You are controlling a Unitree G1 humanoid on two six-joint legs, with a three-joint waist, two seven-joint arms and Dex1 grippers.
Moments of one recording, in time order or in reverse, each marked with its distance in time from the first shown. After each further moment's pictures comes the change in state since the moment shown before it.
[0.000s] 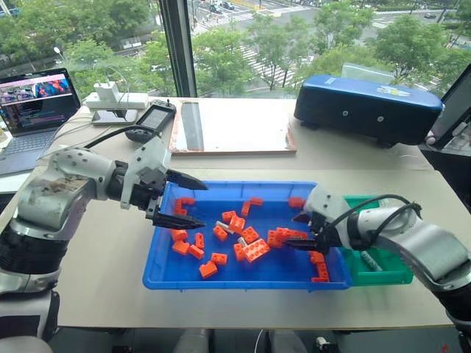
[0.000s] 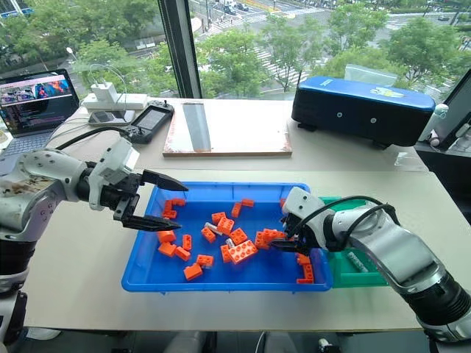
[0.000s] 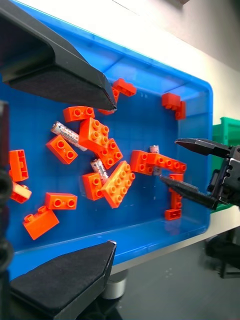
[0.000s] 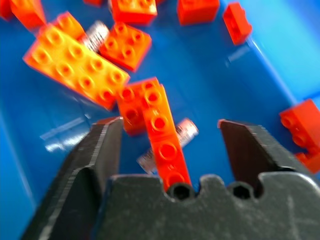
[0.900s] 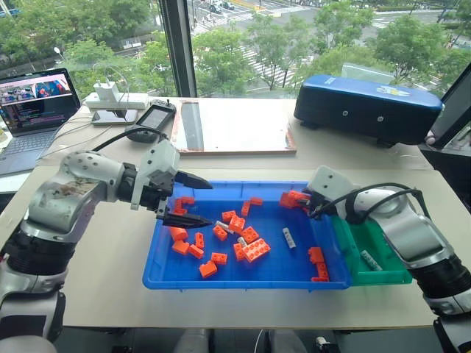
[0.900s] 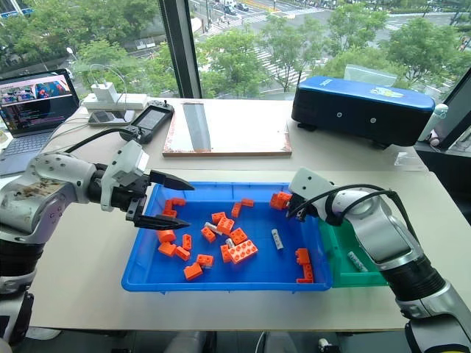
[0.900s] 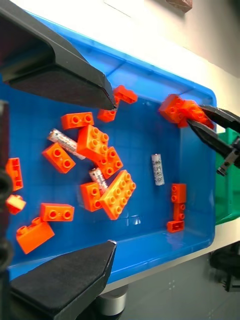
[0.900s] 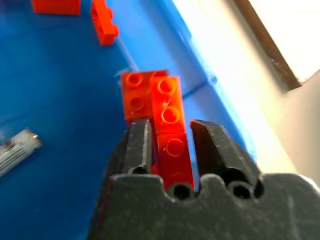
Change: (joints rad) left arm 0.000 -0.042 -0.013 -0.009 0.013 0.018 0.084; right arm -0.113 0.132 -0.009 0.301 -0.356 -0.297 -0.046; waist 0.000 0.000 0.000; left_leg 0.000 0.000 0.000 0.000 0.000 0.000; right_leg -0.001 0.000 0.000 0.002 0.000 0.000
